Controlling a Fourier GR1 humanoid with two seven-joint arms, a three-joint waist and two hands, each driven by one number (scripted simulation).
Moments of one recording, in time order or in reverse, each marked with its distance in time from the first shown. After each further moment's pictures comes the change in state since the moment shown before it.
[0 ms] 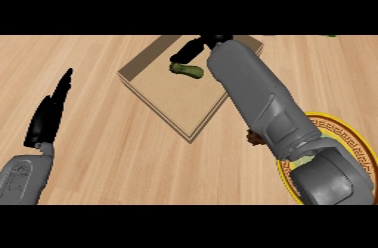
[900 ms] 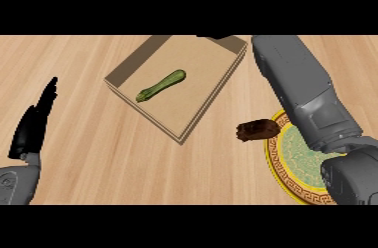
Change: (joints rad) left arm 0.071 0.023 0.047 -0.026 0.019 0.002 0.001; right arm 0.069 -0.140 -0.232 -0.062 -0.228 0.040 -0.252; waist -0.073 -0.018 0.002
